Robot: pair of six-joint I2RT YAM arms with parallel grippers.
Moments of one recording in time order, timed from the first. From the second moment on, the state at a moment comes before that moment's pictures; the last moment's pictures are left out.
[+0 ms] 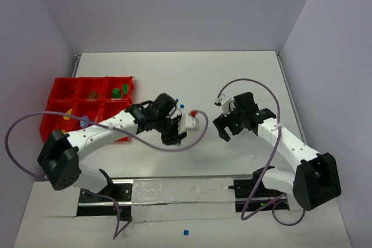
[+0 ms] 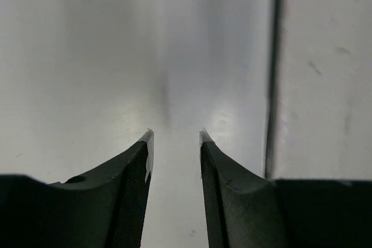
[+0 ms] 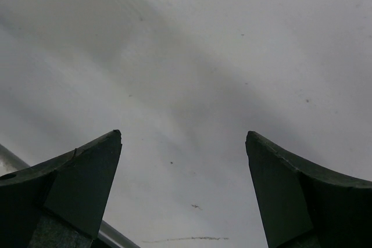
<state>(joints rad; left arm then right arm) -0.91 1.42 1.05 -0.63 0.46 0.56 0.35 1.15 0.73 -0.60 -0.24 -0.32</state>
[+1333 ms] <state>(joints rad) -0.72 2.13 1.61 -0.51 -0.21 -0.52 0.19 1.27 0.76 -0.56 -0.26 -0.24</state>
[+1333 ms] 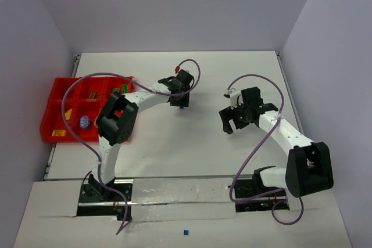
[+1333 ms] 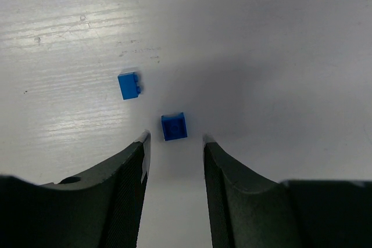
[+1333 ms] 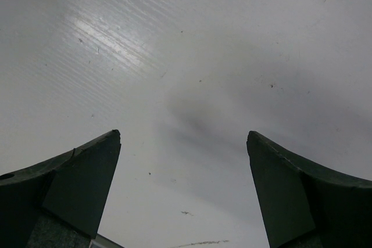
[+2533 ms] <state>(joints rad) -0.45 1.31 1.18 -0.53 0.04 -0.13 0.22 1.24 0.77 -0.61 -0.42 -0.37</state>
